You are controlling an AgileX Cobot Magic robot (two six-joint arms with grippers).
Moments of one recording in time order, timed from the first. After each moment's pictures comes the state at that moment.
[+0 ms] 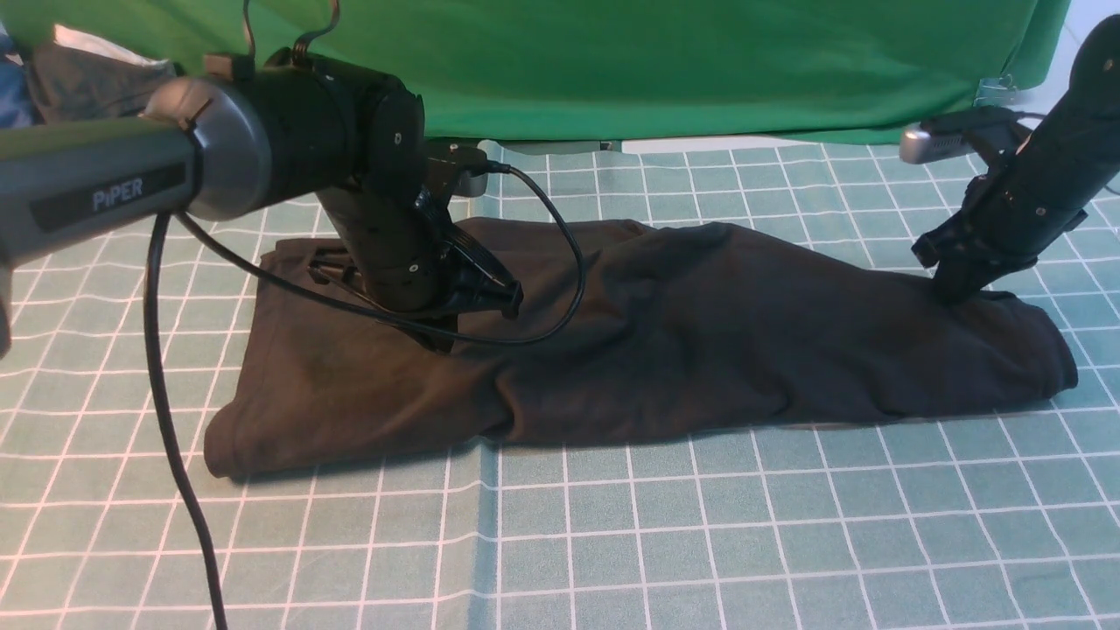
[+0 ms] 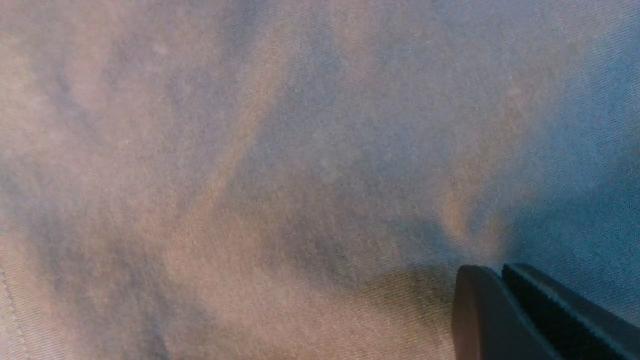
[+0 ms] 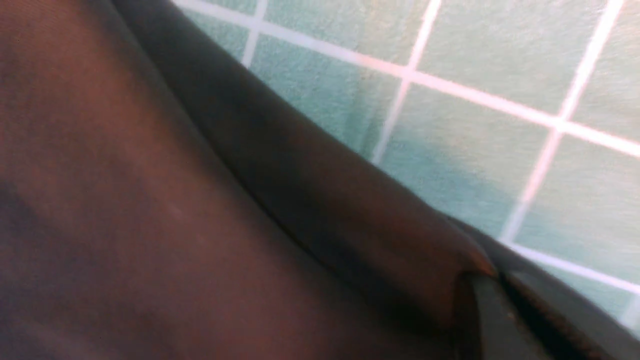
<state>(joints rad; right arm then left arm) 0.00 2.14 -1.68 0.23 0.98 -0.48 -0.34 1.96 -1.44 0.01 0.88 -0.12</state>
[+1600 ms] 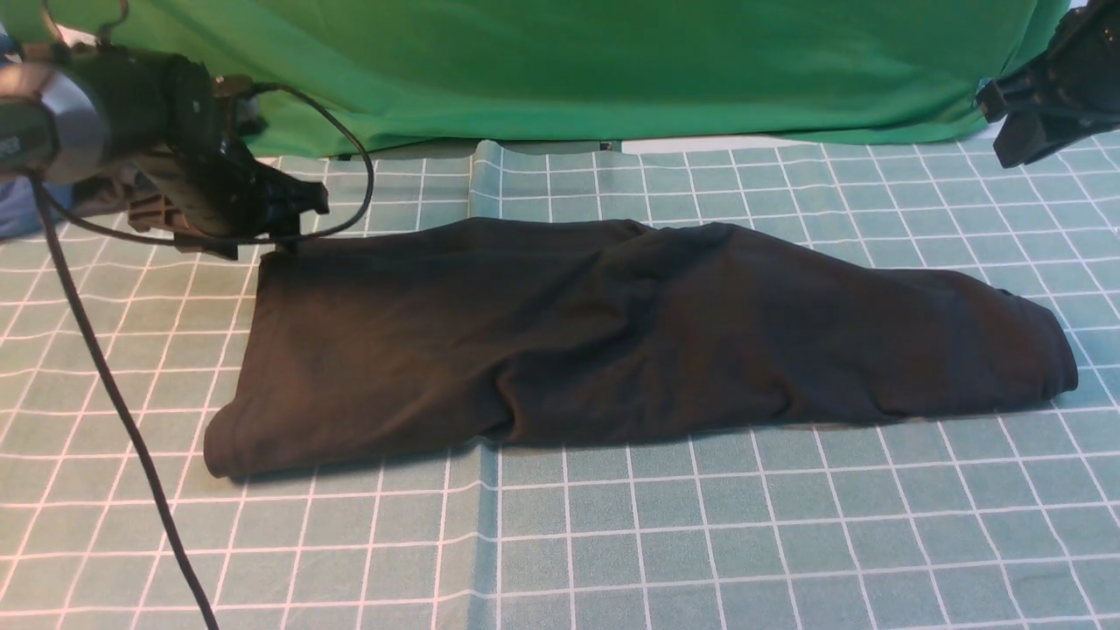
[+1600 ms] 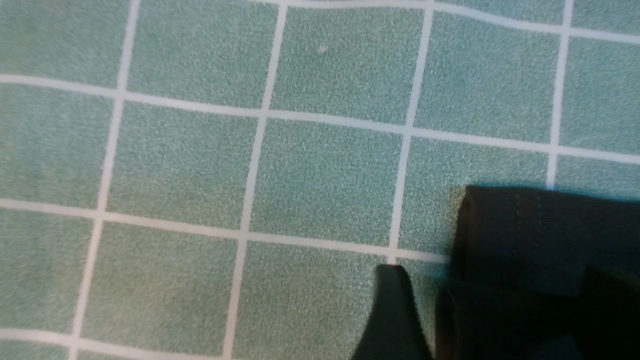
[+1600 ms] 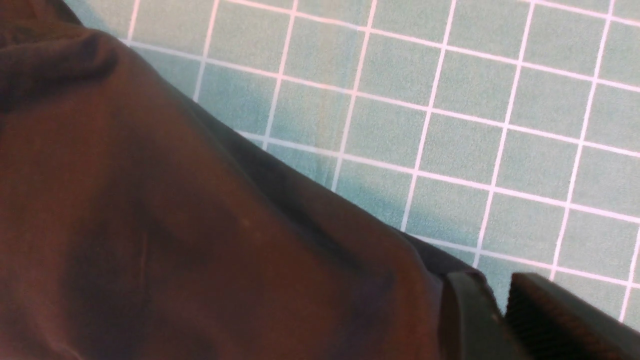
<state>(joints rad) 0.01 1.93 -1.80 0.19 1.12 -0.33 0.04 2.16 -1.61 0.10 0.64 -0.21</state>
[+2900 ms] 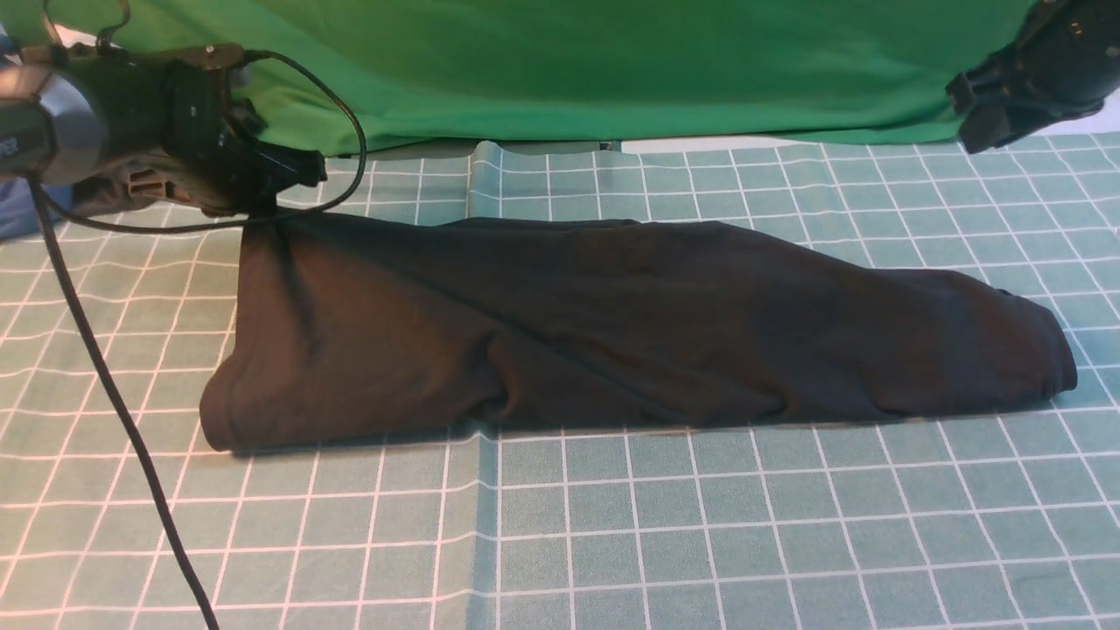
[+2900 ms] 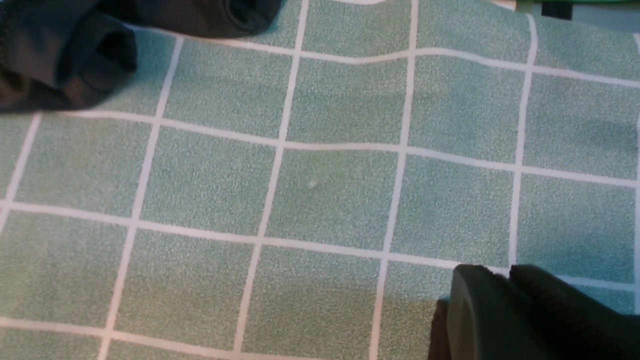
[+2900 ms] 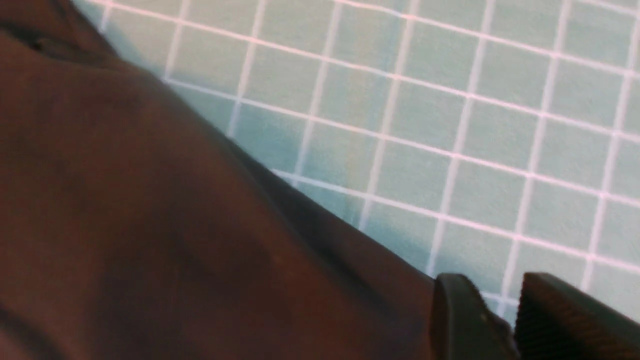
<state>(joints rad) 0.07 1.93 -1.80 0.23 1.05 -0.39 0.04 2.14 -1.61 0.14 0.48 -0.26</state>
